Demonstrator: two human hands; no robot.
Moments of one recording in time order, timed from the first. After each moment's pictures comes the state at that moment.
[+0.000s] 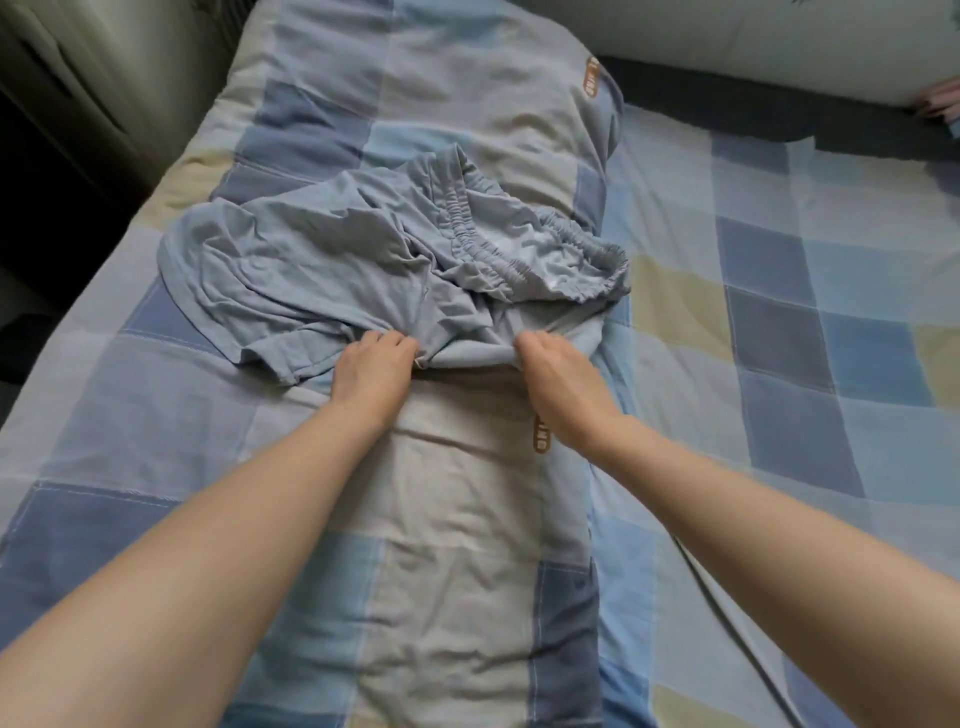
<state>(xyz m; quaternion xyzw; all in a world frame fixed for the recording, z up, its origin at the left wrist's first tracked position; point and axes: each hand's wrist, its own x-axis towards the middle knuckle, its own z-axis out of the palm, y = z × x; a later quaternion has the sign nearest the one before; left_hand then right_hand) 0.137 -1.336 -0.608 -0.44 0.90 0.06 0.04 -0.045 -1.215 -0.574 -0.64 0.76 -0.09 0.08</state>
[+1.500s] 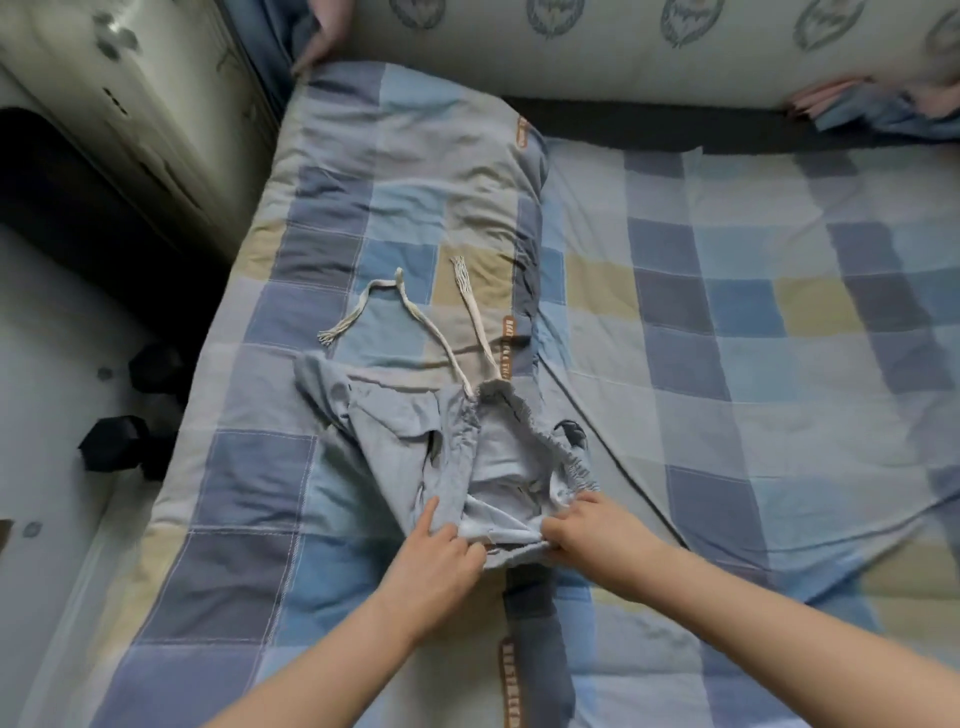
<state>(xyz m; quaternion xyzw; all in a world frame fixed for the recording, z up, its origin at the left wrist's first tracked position) 0.257 -1.045 -0.423 -0.13 0.98 -0.01 0.16 0.046 -0.950 -0.422 -0.73 0.63 0.14 0.22</state>
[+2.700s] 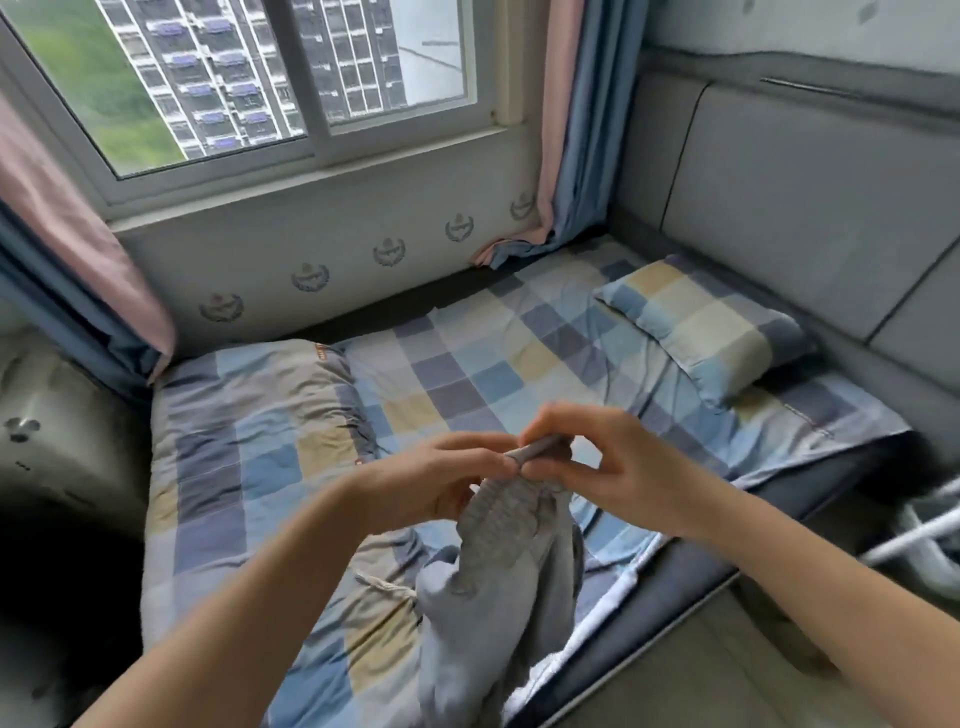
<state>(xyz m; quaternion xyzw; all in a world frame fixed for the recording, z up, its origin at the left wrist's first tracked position) 0.167 -0.872 0.054 0.02 0.67 0.69 0.27 0.094 -0.665 0.076 -0.51 0.72 -0.46 0.13</state>
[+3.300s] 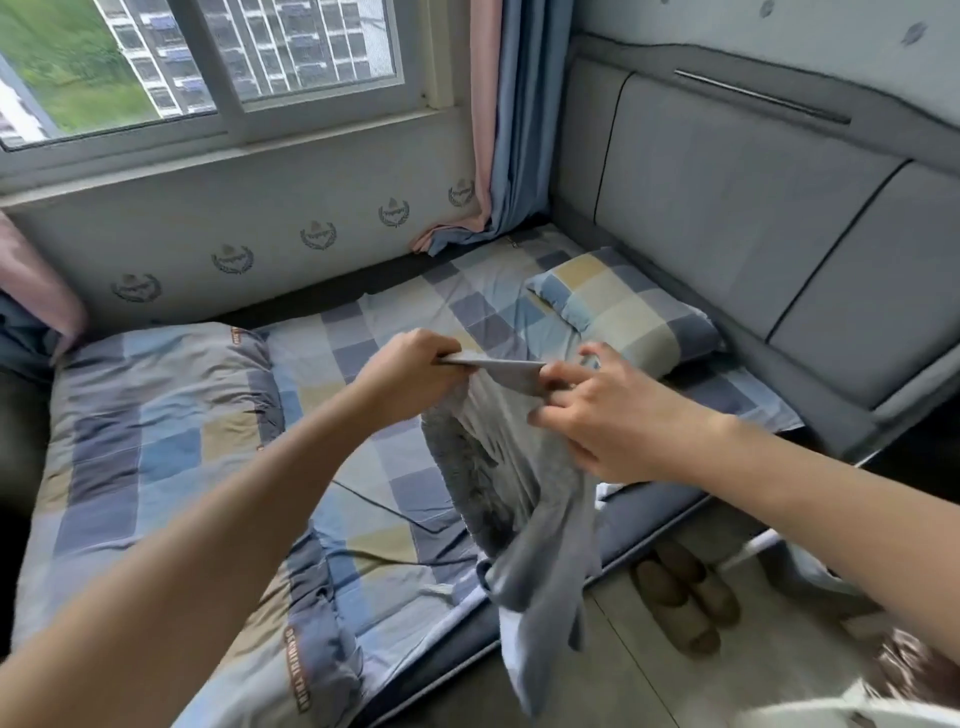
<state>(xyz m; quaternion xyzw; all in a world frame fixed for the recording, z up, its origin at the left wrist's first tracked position) -0.006 -0.666 0.062 -0.10 0.95 0.29 -0.04 -0.063 -0.428 0.078 -0.61 0.77 0.16 -0.05</state>
